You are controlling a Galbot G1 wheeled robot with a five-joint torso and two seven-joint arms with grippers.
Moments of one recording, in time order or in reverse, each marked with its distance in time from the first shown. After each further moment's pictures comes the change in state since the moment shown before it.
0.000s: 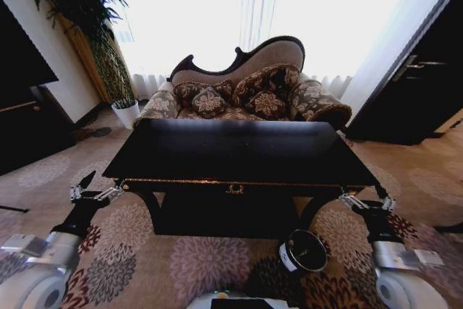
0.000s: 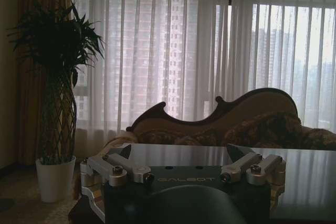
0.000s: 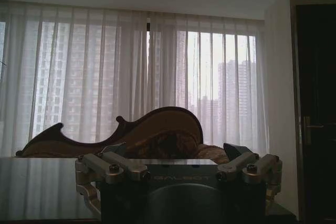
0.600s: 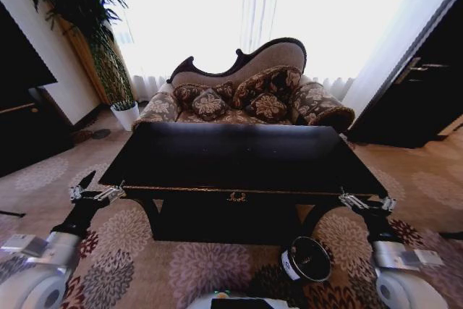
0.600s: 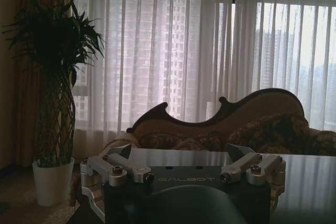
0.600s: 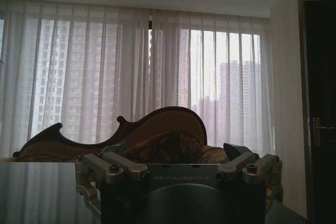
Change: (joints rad) left arm 0.000 0.000 0.000 0.000 0.000 0.000 0.000; right arm 0.000 0.000 0.000 0.000 0.000 -0.001 0.000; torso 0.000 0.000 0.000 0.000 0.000
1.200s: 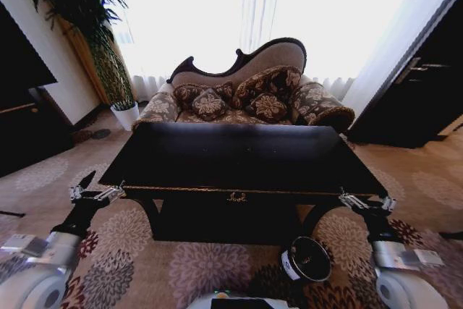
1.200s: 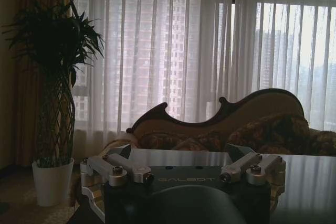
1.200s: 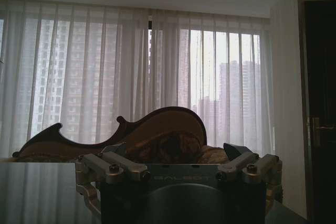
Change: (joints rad) left arm 0.000 0.000 0.000 0.000 0.000 0.000 0.000; right arm 0.000 0.000 0.000 0.000 0.000 -0.001 0.000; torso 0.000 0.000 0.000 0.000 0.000
